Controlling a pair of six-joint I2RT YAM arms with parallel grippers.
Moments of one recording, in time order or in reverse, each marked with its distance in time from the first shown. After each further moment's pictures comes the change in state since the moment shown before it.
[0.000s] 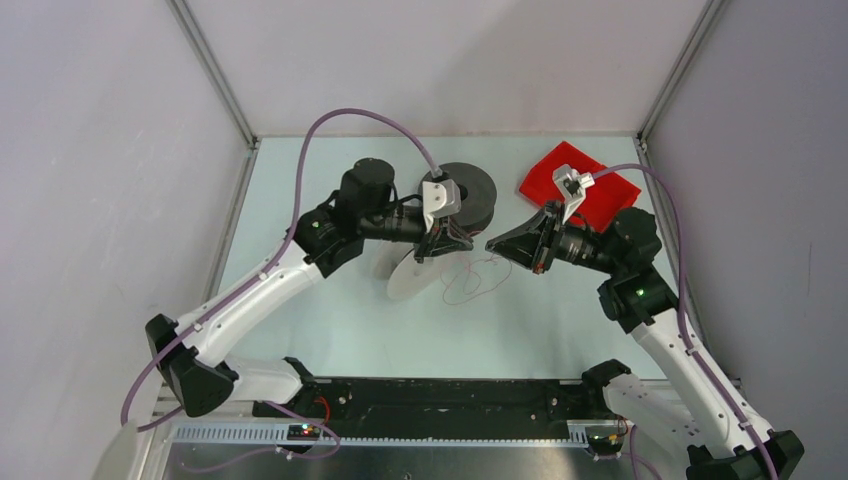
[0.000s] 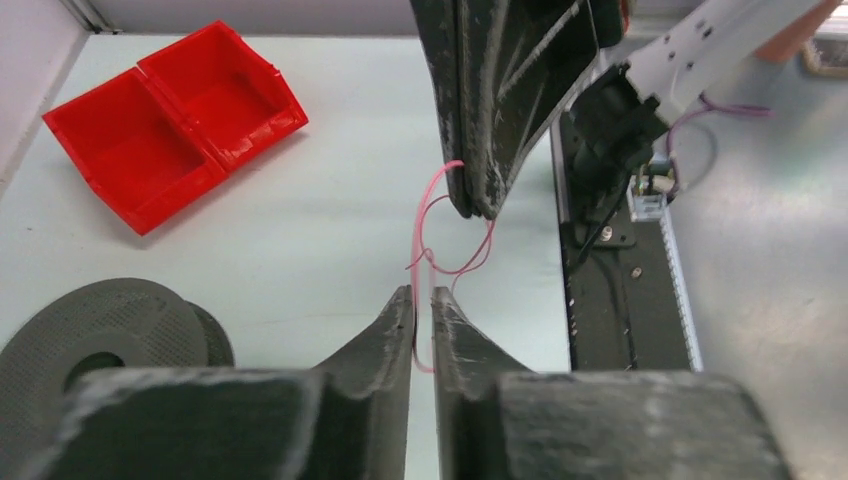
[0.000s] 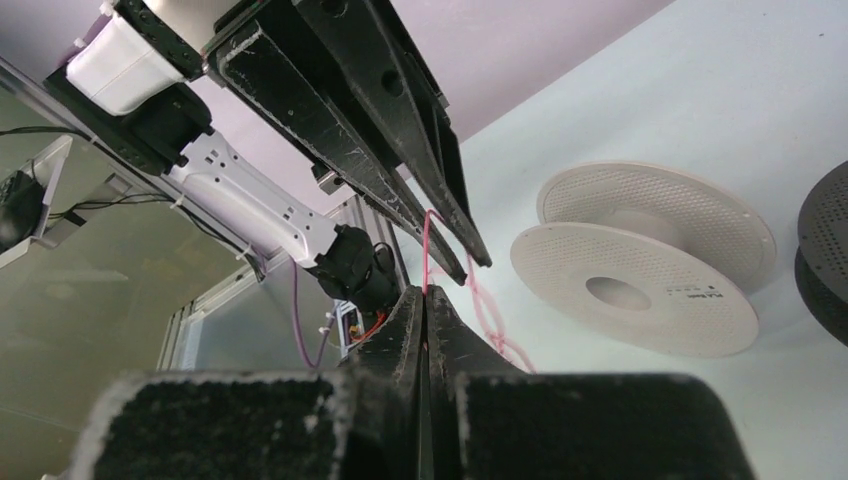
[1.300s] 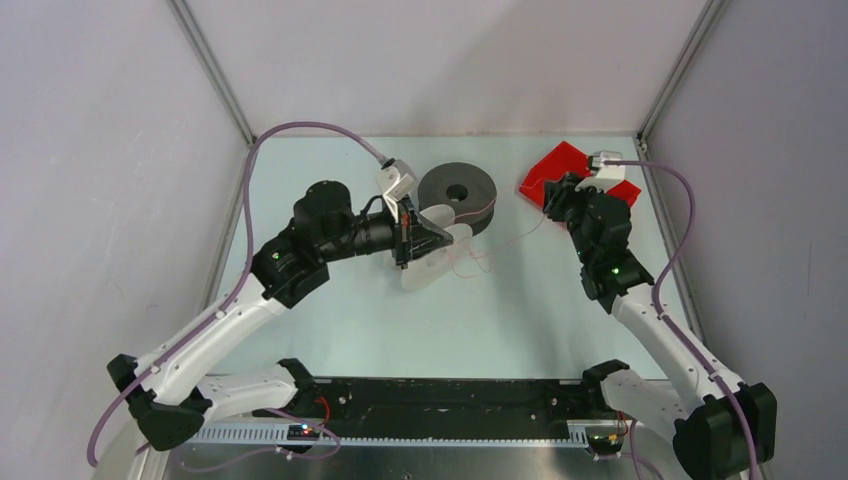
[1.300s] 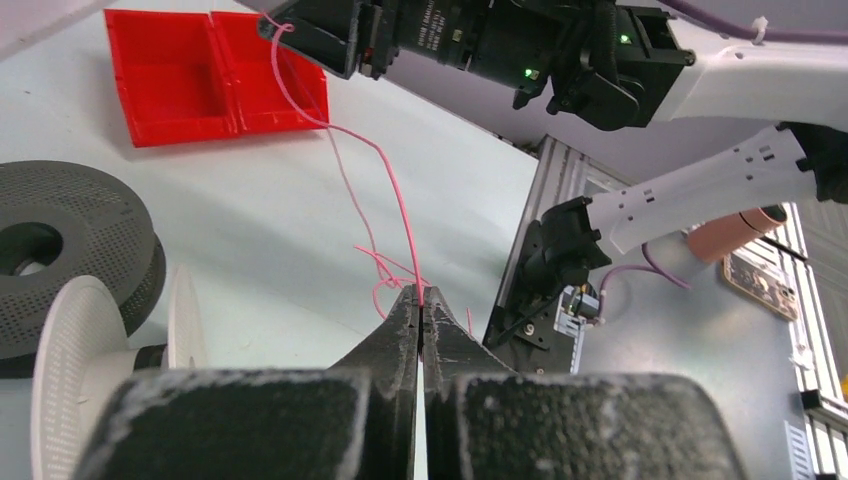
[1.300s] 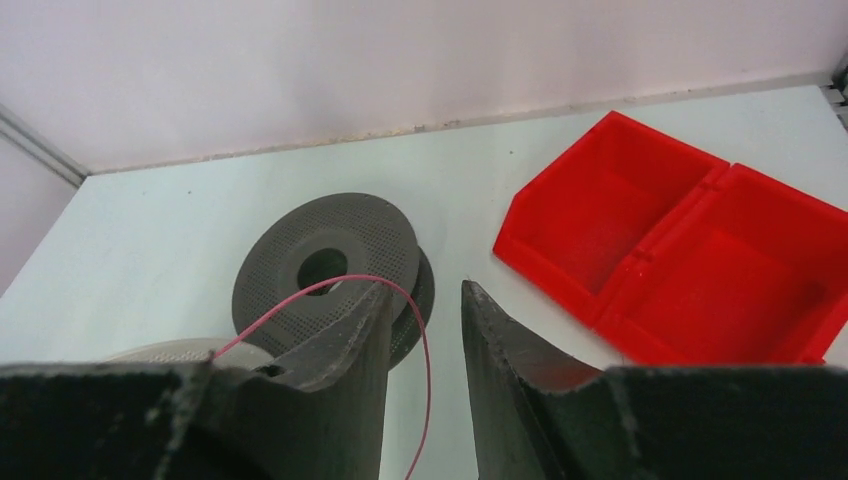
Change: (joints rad) left arm -0.024 -0.217 -0.132 0.085 -0.257 -0.500; right arm -0.034 0.180 -0.079 0.106 1.101 -0.308
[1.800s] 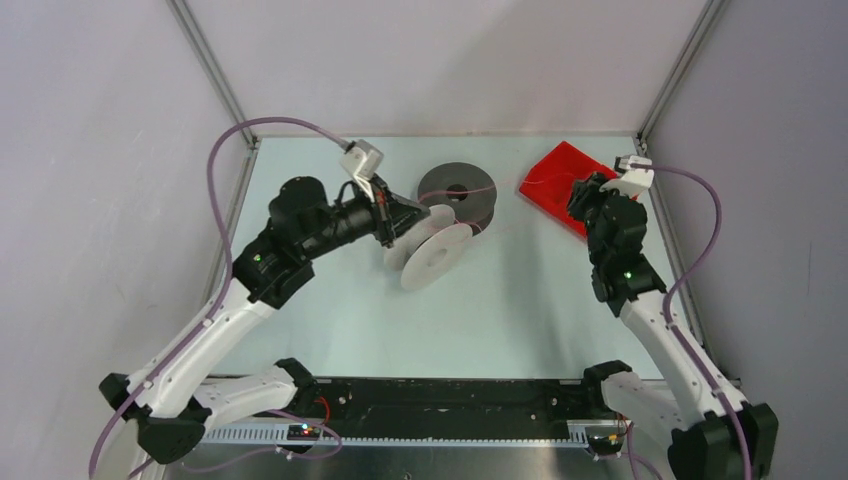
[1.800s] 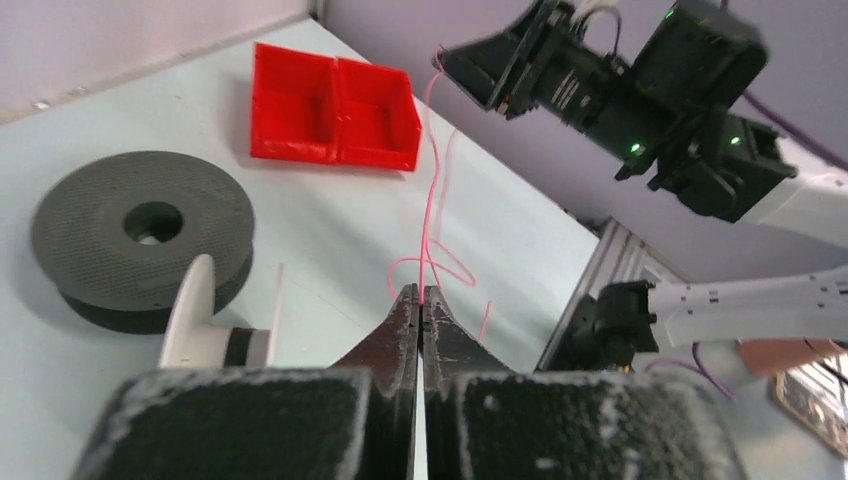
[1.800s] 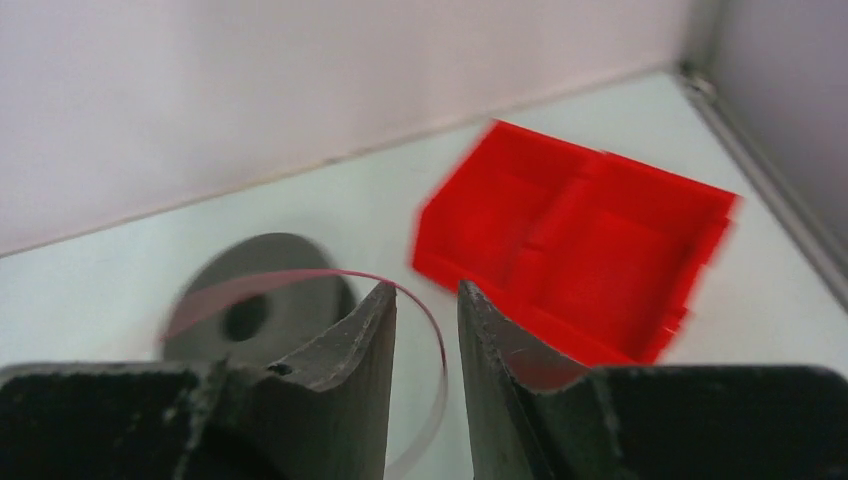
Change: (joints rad) left arm 0.076 -0.045 0.000 0.015 -0.163 -0.066; right arm -0.085 -0.098 -0.001 -0.069 0.055 0.033
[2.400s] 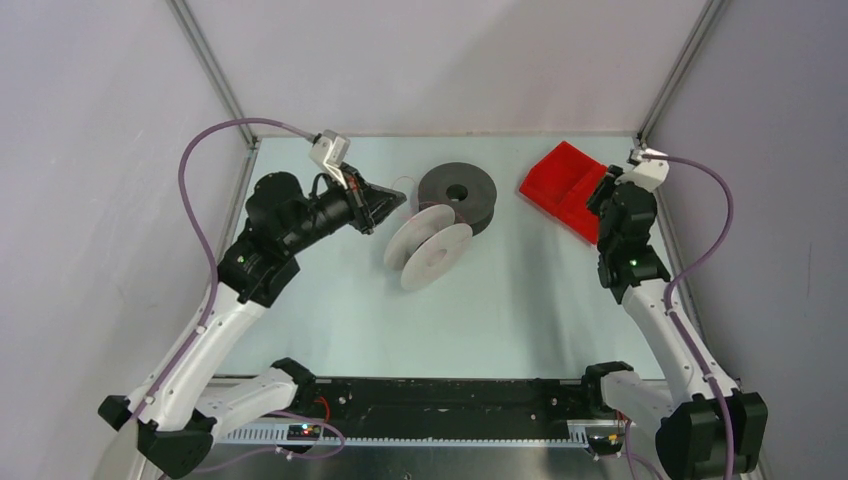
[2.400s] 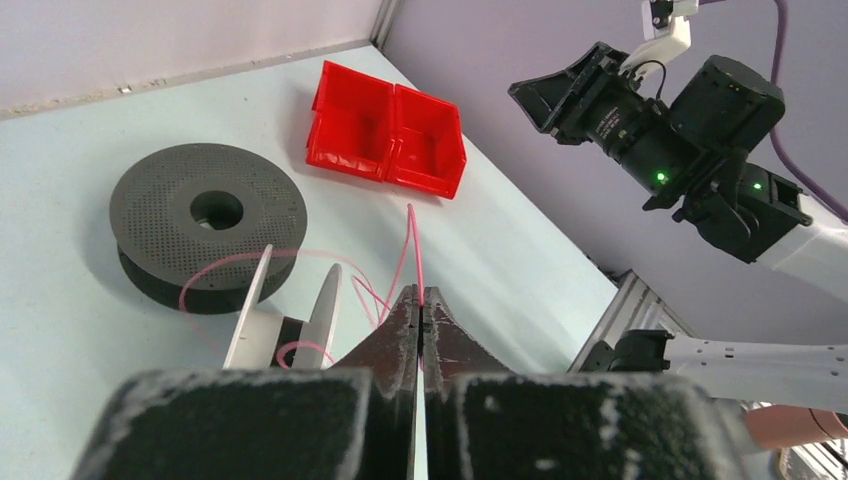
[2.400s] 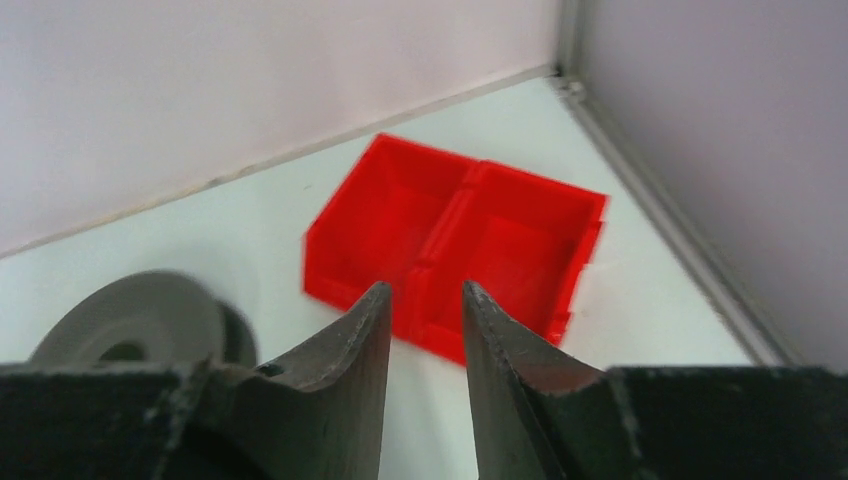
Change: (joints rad) left arm 0.187 -0.063 -0.021 -0.006 0.029 -0.082; right arm -0.147 0.118 0.040 -0.008 0.167 -0.084
